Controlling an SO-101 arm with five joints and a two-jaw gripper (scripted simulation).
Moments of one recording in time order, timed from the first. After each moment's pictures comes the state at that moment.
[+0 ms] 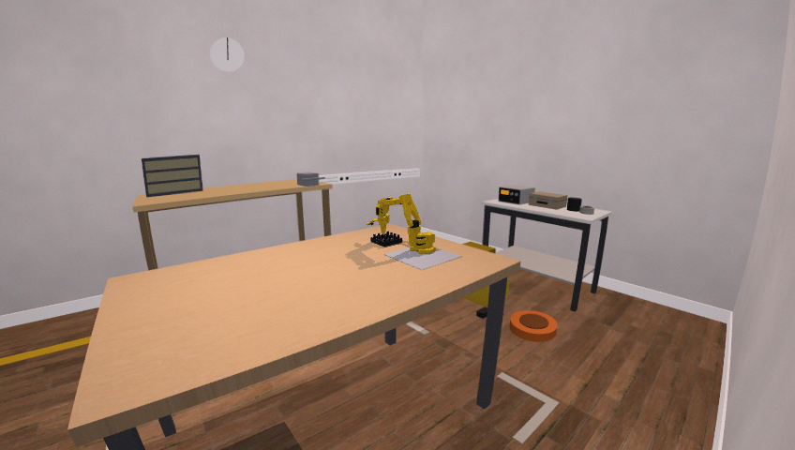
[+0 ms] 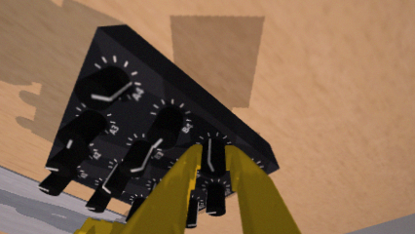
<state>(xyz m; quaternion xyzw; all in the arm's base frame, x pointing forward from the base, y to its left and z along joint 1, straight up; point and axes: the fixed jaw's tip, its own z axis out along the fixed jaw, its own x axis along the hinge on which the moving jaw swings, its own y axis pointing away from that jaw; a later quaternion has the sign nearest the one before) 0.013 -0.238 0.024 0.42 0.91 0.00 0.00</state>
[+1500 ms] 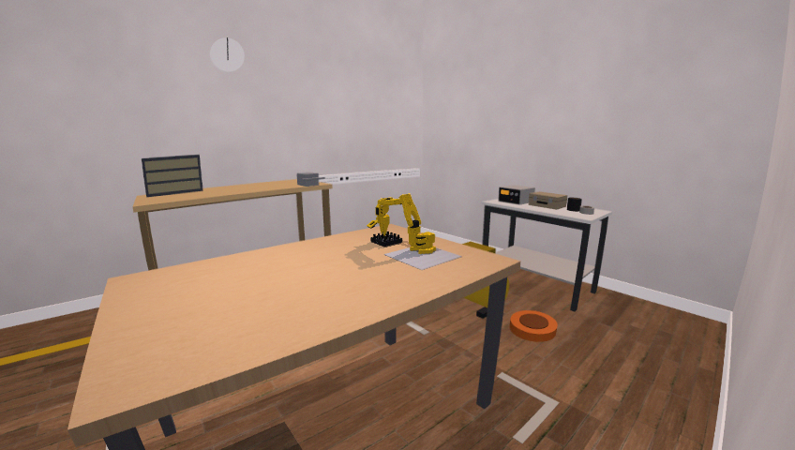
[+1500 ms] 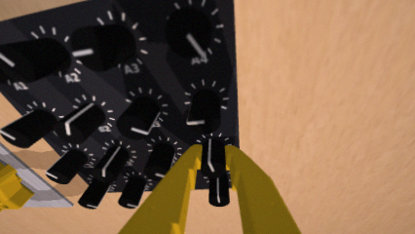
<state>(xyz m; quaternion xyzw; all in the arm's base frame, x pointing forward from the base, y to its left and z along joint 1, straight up) 0.009 -0.237 0.024 0.08 1.00 -0.01 0.00</state>
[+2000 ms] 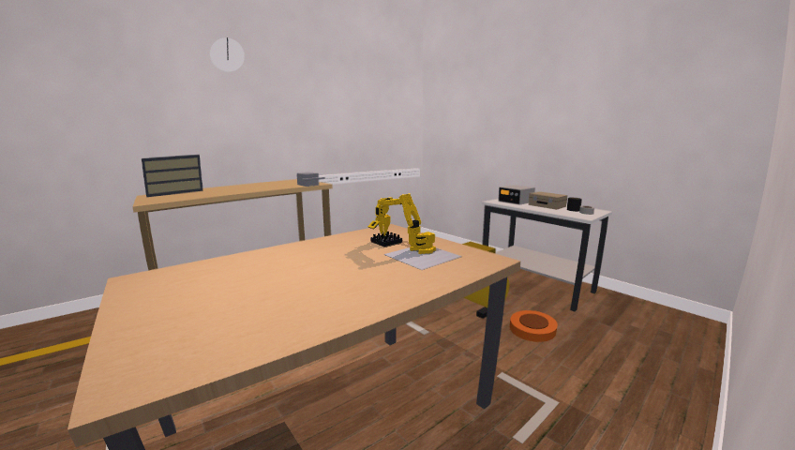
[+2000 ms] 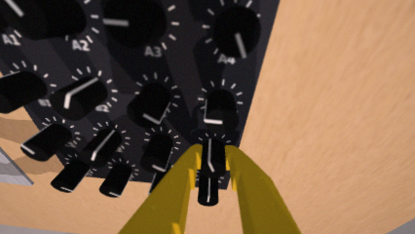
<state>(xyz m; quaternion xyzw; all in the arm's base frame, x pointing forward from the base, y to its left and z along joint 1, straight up) 0.008 -0.237 0.024 -0.04 1.00 -0.01 0.00</state>
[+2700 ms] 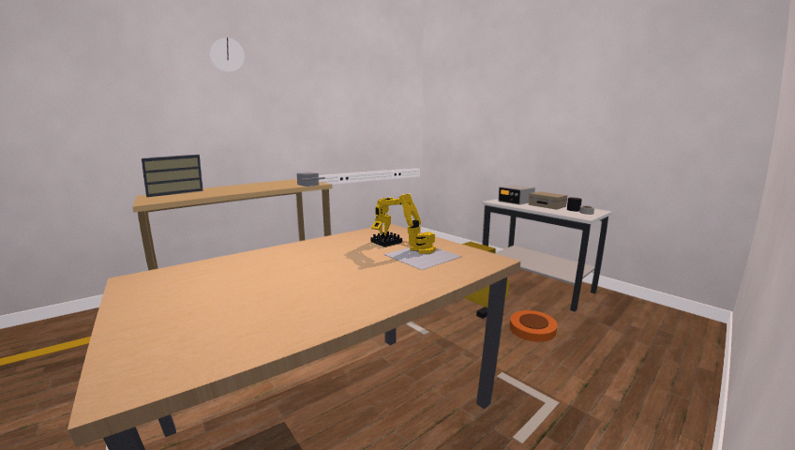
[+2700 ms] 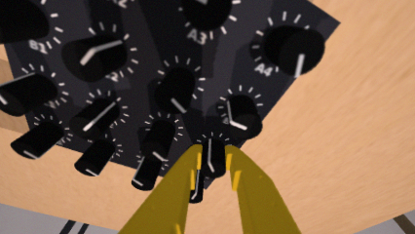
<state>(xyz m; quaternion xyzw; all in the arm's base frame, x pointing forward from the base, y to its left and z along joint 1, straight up) 0.006 -0.237 0.024 -0.20 0.98 -0.01 0.00</state>
